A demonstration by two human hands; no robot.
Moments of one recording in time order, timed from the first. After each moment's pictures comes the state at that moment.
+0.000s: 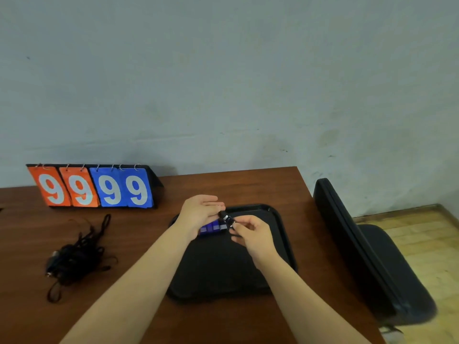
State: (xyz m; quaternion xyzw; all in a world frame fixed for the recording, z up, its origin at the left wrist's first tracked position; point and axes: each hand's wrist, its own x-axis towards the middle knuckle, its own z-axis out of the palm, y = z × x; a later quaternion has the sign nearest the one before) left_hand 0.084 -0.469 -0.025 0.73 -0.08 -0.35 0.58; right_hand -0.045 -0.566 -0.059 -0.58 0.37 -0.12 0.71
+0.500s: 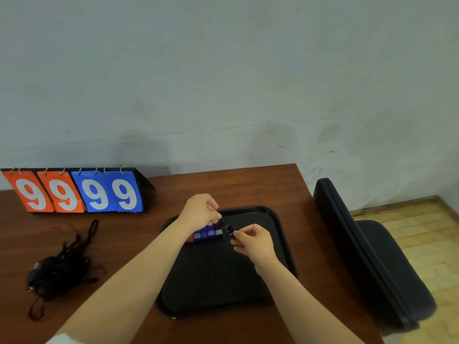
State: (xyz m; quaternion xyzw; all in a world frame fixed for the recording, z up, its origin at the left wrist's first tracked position) left_hand 0.119 -0.506 -0.052 0.87 -0.24 -0.30 0.32; right_hand -0.031 -0.592 -0.088 -0.56 0.46 -0.08 0.68
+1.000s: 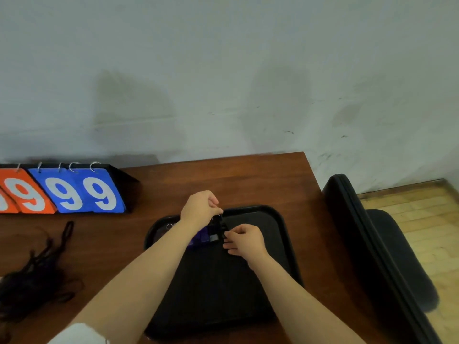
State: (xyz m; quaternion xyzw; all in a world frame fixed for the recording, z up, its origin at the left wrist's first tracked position) left_hand 0.160 -0.550 -0.127 0.89 -0.24 -0.28 0.26; right_hand 0.023 -0.619 -0.136 -0.57 0.51 0.06 0.64
